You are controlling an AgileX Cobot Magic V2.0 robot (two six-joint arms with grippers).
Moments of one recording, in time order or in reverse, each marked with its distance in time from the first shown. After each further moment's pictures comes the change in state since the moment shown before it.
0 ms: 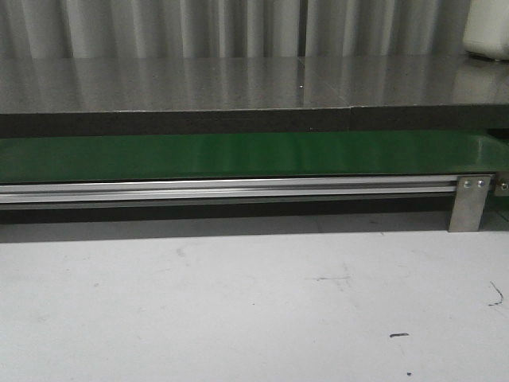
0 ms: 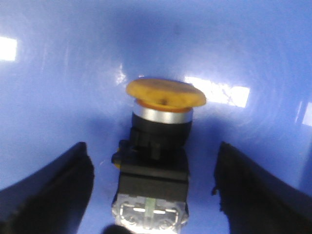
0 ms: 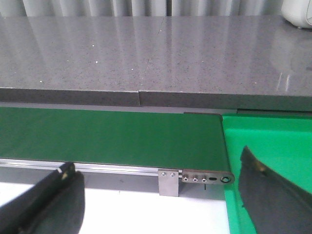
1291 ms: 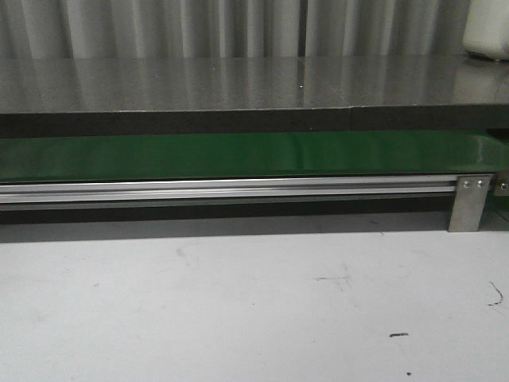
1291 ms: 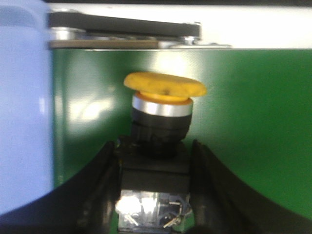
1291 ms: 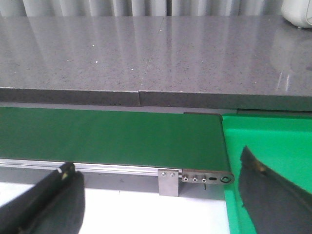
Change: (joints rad) left arm -0.352 -0.161 -0.138 -0.115 0.253 -0.144; right arm 0.000 0.000 0.000 0.000 0.000 0.000
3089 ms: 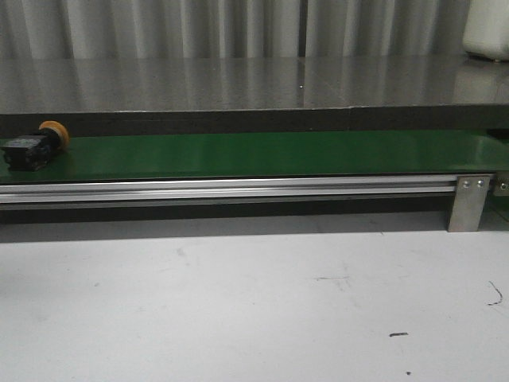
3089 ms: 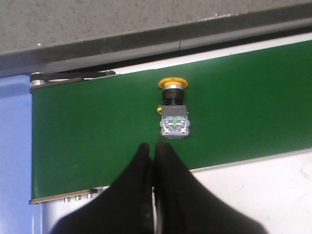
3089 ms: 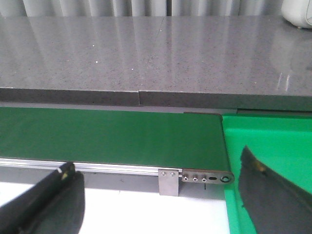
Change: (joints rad) left arm -0.262 -0.775 0.632 0.130 -0.406 -0.116; right arm 0.000 0.000 0.000 0.000 0.000 0.000
